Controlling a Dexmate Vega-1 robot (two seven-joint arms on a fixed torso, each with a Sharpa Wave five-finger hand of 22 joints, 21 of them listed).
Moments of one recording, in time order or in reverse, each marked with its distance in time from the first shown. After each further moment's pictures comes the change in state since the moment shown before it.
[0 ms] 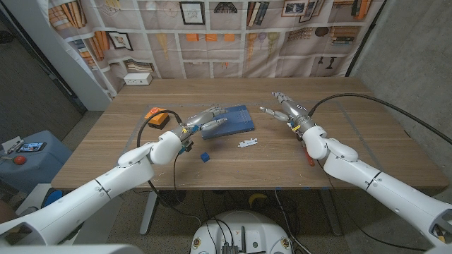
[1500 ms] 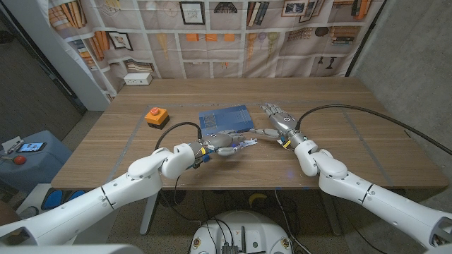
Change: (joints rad) left arm 0.007 0.049 0.134 -0.164 0.279 0.092 -0.231; left_hand -0.055 -0.021 -0.013 0.096 0.008 -0.059 0.015 -0.011 0.000 -0.013 0.005 -0.008 0.000 -0.039 0.003 0.004 0.014 -0.044 -0.003 -0.004 0.007; right arm -0.019 -0.018 -0.137 -0.024 -0.331 -0.075 -0.015; right_hand 0.051 -0.051 0.016 -0.039 -0.004 -0.016 0.005 0.000 0.000 -0.048 0.037 -0.004 0.000 -0.025 0.043 -0.007 -0.004 -0.028 0.036 -0.004 0.000
